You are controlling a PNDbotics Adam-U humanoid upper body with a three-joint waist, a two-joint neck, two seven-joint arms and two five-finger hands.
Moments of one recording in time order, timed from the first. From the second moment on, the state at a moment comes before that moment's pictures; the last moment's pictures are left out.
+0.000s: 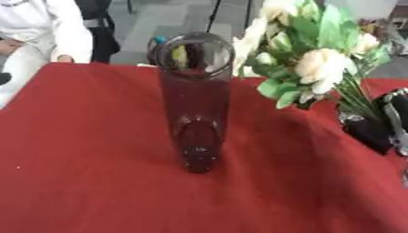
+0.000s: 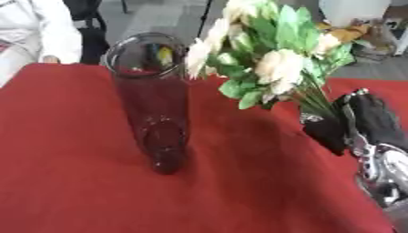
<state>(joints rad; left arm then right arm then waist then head) -0.43 0.46 0.07 -1.98 -0.10 -0.36 0.23 -0.70 -0.71 0.27 -1.70 0.67 0.65 -0.07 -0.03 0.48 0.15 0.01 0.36</state>
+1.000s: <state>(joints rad) -0.44 0.46 0.07 -1.98 -0.09 -0.36 0.23 -0.67 -0.73 0.23 -1.69 0.66 0.69 -0.14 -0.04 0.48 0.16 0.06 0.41</state>
